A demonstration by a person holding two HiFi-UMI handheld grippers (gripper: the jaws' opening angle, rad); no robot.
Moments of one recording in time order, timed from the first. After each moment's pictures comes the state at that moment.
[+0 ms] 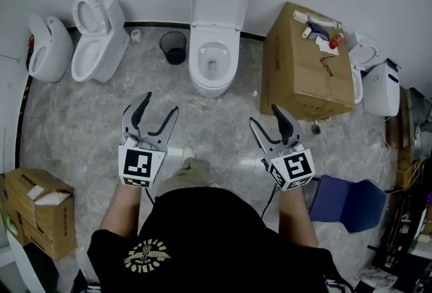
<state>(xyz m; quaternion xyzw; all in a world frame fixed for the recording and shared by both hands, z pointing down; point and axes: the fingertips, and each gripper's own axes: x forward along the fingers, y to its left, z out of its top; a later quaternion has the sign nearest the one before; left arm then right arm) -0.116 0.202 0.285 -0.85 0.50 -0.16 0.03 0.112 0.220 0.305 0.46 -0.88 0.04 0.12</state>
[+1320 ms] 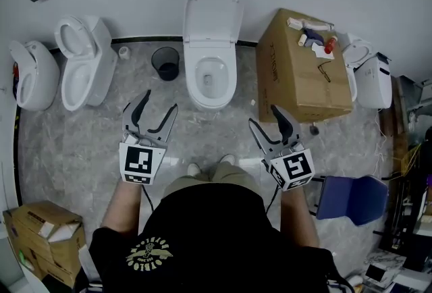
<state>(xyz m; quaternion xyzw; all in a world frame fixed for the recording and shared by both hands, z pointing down) -0.183 0.046 0.288 -0.88 0.46 -0.15 0.04 0.043 0.099 0.297 0.50 -0.85 0.03 0.15</state>
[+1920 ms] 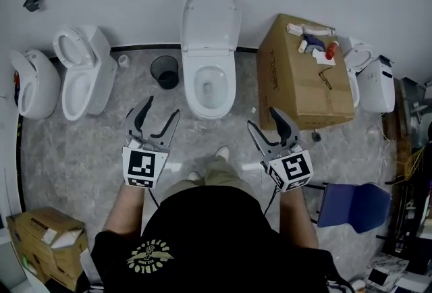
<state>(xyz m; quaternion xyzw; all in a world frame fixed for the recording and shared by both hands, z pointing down) -0.151 0.004 0.296 -0.88 0.45 -0.15 0.03 0.069 0.051 0.303 0.50 -0.85 0.04 0.14</state>
